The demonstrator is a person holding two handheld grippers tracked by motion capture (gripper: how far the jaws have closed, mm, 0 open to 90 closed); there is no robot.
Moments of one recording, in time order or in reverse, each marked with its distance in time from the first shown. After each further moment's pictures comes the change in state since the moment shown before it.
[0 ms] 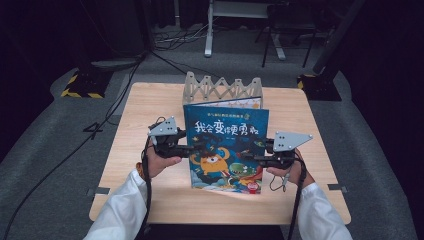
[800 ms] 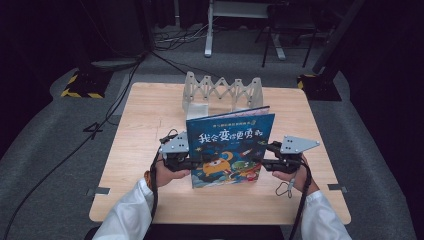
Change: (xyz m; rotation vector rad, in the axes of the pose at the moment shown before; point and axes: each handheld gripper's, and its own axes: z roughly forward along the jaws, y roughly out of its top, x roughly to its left) left arm -0.029 -0.013 0.021 0.016 -0.068 0.098; right arm 0.001 -0.033 -0.016 -0.005 -0.112 0.115
